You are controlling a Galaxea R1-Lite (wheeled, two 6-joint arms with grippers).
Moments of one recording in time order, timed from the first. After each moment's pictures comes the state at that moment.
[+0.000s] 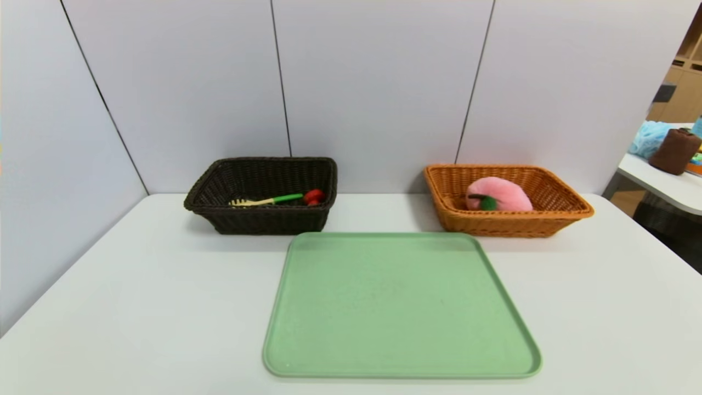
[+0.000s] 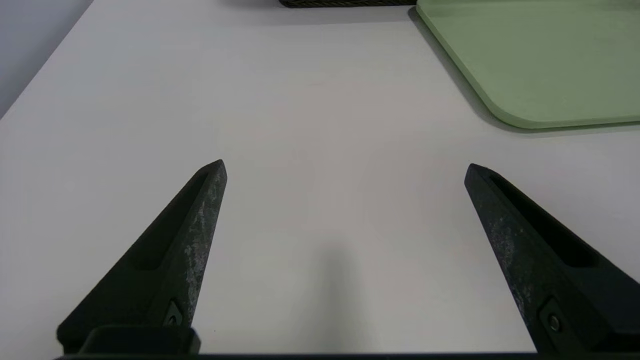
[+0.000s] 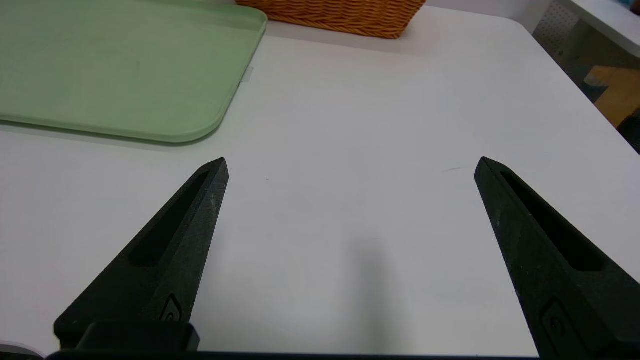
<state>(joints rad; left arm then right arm) 0.00 0.00 -0.10 0.17 -0.13 -0.06 0.00 0.00 -0.06 0.14 0.03 -0.13</state>
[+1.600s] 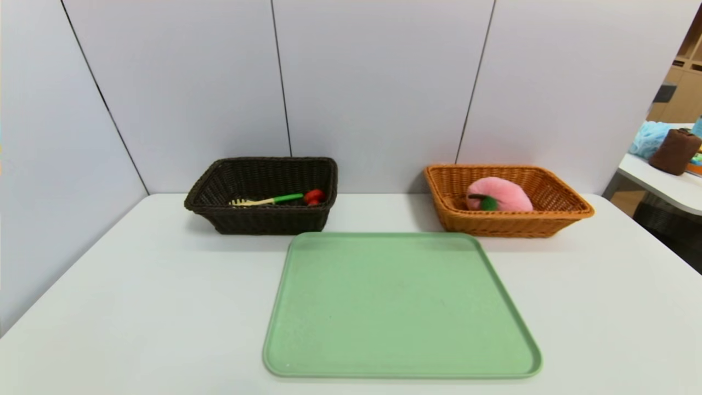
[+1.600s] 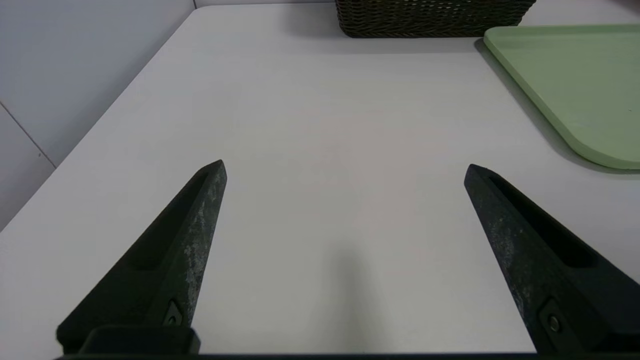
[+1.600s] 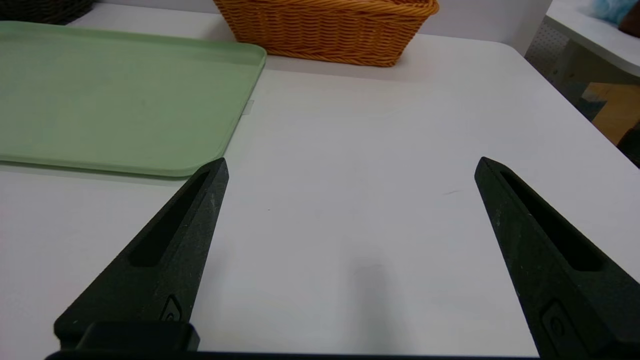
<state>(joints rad) 0.00 0.00 0.00 0.00 0.01 -0.01 0.00 0.00 0.00 0.01 0.02 -0.09</state>
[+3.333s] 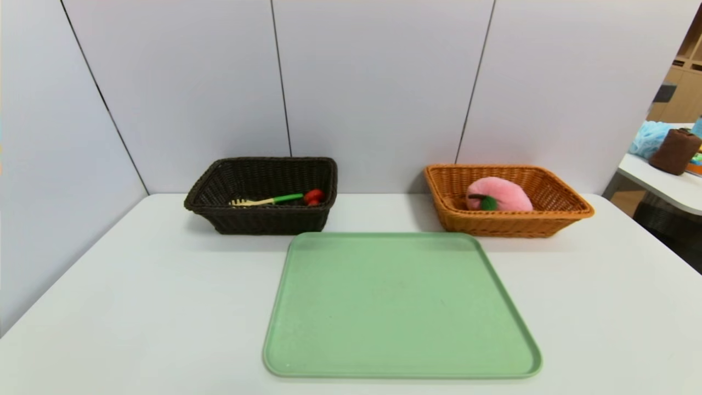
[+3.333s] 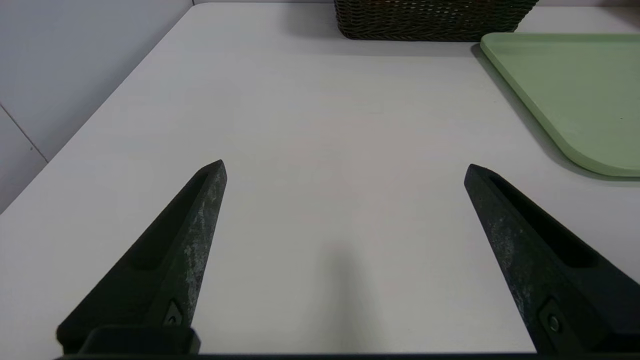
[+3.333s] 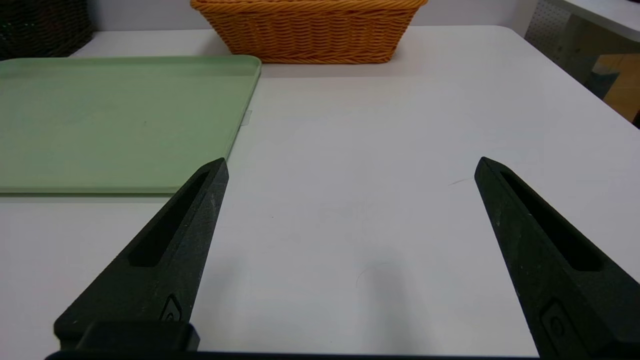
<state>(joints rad) 0.00 0.00 0.00 0.00 0.00 -0.04 0.00 0.00 0.00 0.00 0.00 0.01</state>
